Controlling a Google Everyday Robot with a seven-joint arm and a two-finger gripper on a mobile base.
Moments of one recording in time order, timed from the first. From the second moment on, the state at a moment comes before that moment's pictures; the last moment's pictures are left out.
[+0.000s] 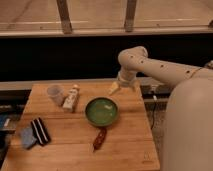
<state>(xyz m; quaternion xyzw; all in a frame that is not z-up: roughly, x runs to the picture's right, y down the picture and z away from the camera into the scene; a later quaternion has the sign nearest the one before) 0.097 0.022 0.819 -0.28 0.15 0.59 0.74</state>
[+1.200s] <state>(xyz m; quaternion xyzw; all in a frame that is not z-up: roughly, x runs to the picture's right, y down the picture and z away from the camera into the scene) 0.098 0.023 0.820 -0.28 0.15 0.59 0.74</state>
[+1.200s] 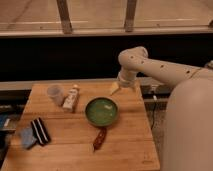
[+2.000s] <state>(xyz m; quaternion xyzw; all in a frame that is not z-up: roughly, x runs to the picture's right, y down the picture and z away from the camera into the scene) 0.097 0.022 0.820 -0.28 0.15 0.59 0.74</state>
